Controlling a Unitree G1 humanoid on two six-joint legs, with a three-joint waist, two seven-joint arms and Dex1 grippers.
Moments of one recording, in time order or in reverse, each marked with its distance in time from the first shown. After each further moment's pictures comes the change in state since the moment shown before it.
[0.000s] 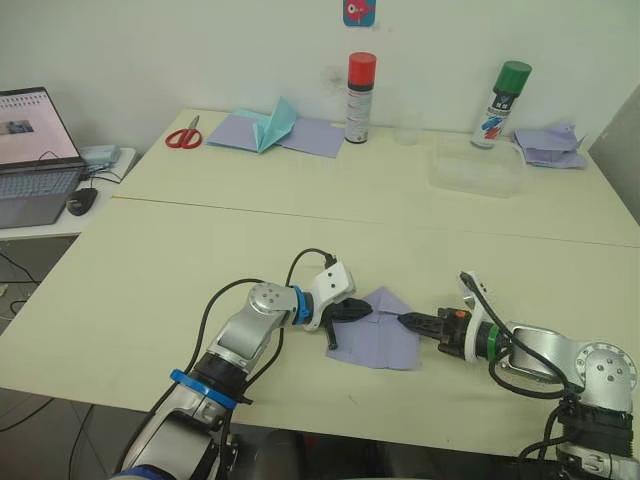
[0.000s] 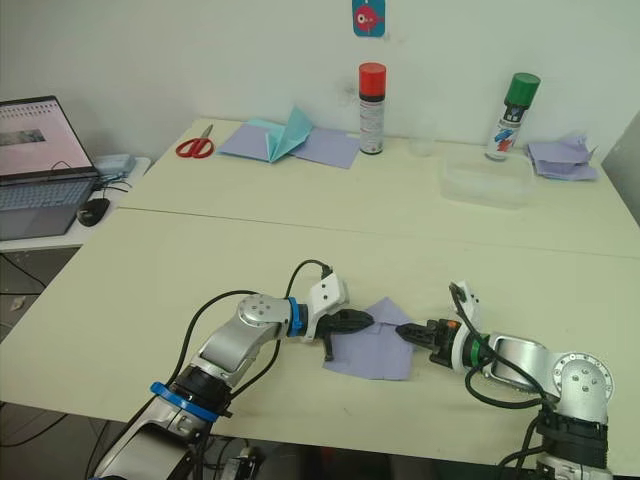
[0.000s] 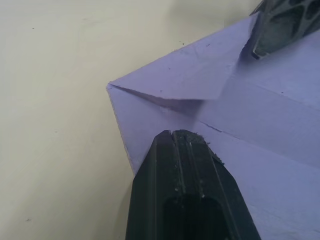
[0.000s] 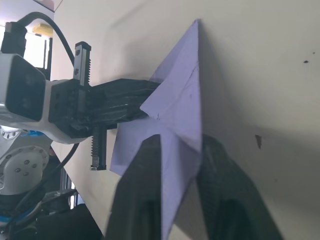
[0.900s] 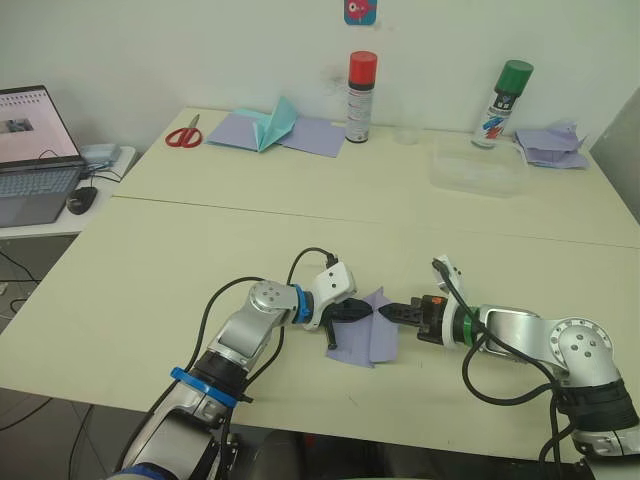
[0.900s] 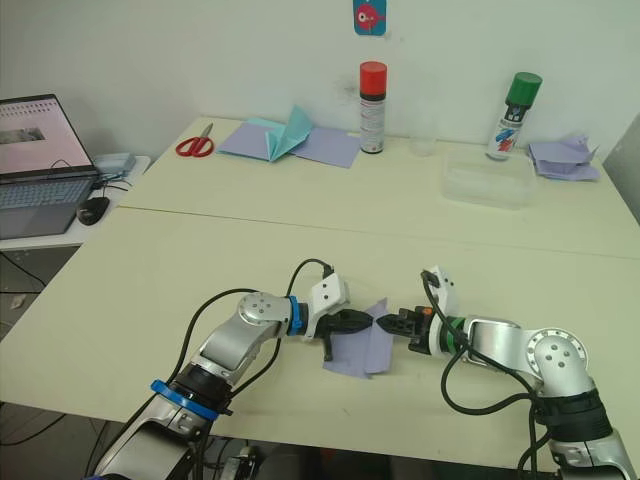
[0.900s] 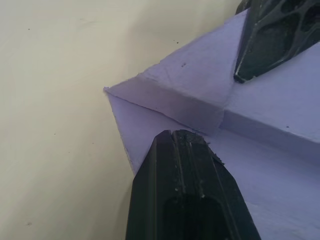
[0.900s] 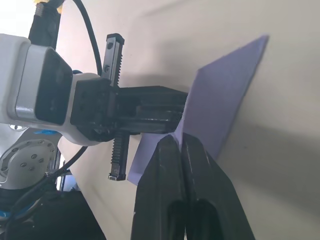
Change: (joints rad) left arm -0.009 0.001 -0.001 0.002 0.013 -0.002 -0.025; right arm -0.094 -0.175 0.350 -0.031 0.007 -0.267 0.103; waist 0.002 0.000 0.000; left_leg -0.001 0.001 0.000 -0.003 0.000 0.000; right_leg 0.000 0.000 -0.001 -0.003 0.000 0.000
